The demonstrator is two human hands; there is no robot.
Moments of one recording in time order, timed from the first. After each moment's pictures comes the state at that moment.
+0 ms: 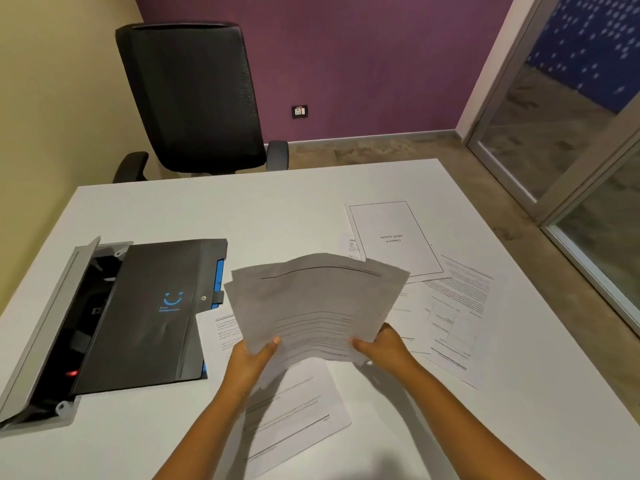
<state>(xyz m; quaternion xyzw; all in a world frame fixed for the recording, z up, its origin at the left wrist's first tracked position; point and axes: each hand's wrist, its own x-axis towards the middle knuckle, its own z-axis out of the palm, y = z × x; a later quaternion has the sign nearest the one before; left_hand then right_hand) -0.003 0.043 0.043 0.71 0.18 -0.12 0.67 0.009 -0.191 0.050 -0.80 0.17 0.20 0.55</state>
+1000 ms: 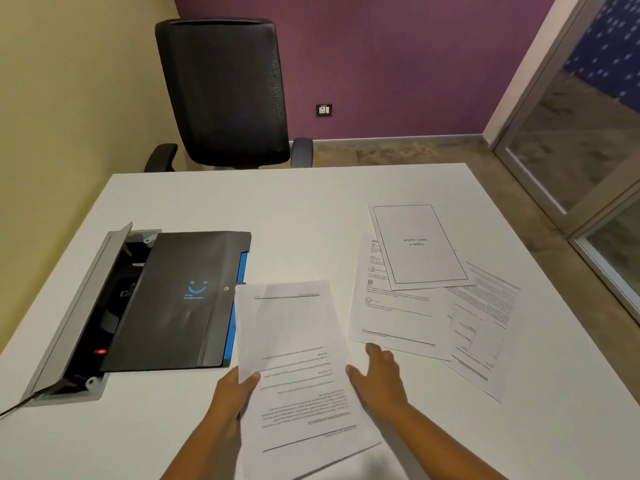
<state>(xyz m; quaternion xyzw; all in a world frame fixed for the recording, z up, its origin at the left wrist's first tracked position) -0.043 0.086 0.025 0.66 0.36 -0.20 0.63 -0.025 -0.147 -0.001 -0.91 0.16 0.19 0.33</state>
